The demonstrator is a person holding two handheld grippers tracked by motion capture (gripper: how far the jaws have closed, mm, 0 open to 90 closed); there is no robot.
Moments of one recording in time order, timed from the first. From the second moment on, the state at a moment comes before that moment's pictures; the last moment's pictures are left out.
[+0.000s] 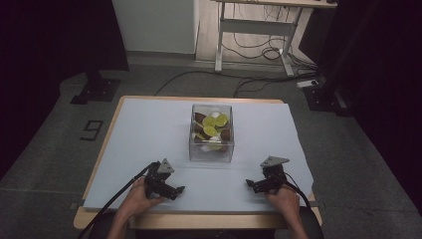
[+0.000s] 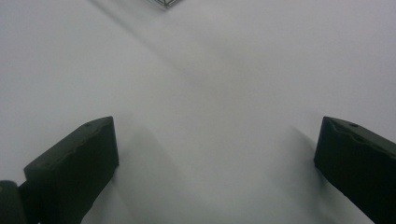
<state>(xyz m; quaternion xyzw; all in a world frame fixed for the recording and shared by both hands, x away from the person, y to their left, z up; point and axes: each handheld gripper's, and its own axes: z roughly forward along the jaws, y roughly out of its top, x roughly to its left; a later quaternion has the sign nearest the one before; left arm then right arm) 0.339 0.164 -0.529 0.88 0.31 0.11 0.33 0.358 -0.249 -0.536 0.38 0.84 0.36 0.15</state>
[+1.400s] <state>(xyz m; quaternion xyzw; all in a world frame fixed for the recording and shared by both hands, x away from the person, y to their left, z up) 0.336 0.163 -0.518 0.87 0.33 0.14 0.34 0.364 -0.240 -0.523 0.38 0.86 0.31 0.14</state>
